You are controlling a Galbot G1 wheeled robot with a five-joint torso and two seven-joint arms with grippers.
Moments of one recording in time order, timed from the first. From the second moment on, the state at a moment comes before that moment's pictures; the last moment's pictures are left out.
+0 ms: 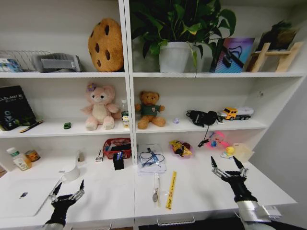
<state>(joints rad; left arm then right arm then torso) 1.92 -1.28 -0.85 -2.10 -0.33 -0.18 -0.09 -1.83 1.19 0.88 2.21 0.42 0.25 0.03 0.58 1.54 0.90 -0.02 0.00</state>
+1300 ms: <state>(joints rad) 1.92 -1.28 -0.85 -2.10 -0.33 -0.18 -0.09 -1.83 1.19 0.88 2.21 0.42 0.25 0.03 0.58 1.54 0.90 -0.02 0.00</state>
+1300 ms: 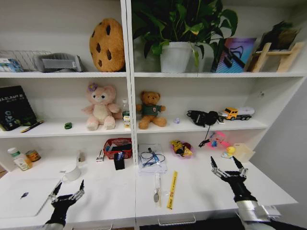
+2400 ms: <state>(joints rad) 1.92 -1.28 -0.85 -2.10 -0.33 -0.18 -0.09 -1.83 1.19 0.88 2.21 0.42 0.25 0.03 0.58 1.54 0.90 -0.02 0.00</state>
